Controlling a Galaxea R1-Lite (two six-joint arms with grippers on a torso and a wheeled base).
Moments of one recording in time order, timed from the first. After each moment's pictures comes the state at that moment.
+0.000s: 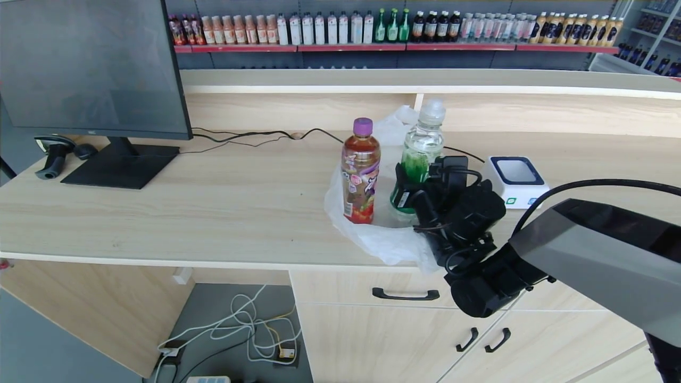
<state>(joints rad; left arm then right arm) 0.00 0.00 0.00 0.00 0.00 0.00 0.50 2.31 -1.13 -1.57 -0.33 -0.06</state>
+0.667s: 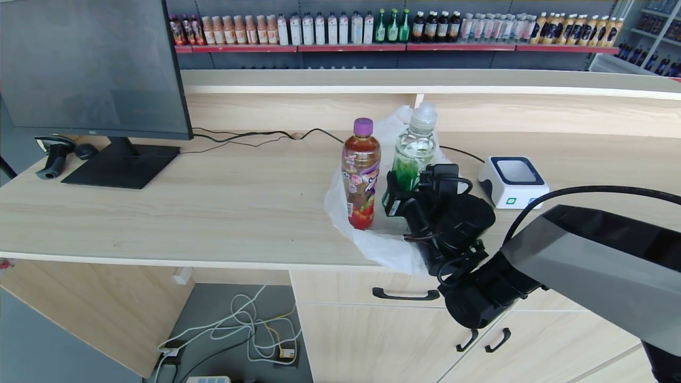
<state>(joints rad) 0.00 0.00 0.00 0.00 0.00 0.00 0.55 2.32 -1.10 -1.57 -0.37 -0.03</state>
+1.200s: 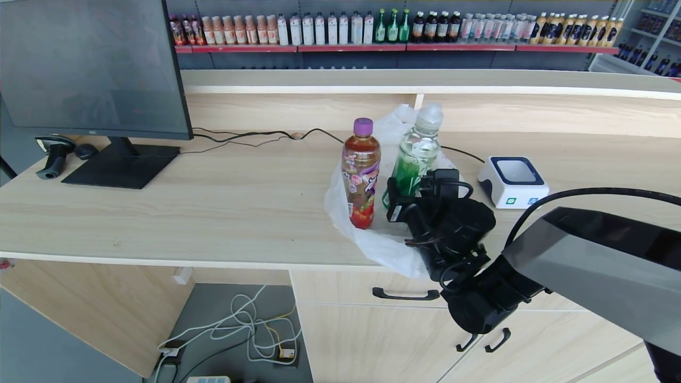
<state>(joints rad) 0.00 0.00 0.00 -0.01 0.00 0.00 0.55 2.31 -1.06 -1.56 -0.39 -0.02</state>
